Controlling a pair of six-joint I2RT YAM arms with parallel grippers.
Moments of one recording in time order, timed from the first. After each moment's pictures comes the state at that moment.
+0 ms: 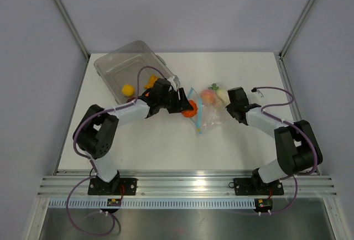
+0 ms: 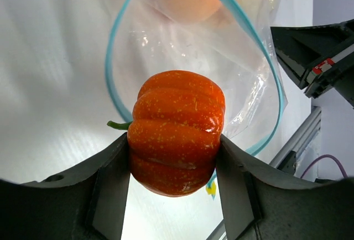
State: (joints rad) left arm -0.60 1.77 1.05 0.06 0.37 -0.72; right arm 0.32 1.50 0.77 -0.17 0.43 1.13
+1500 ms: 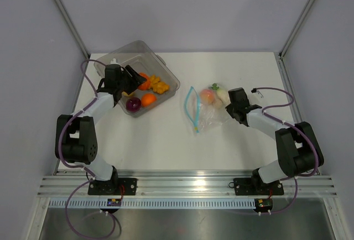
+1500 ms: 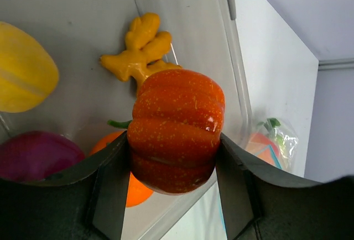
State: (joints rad) left arm -0.09 1.59 1.03 0.02 0.22 -0.77; right arm 0.32 1.48 0.75 -0.15 0.40 1.13
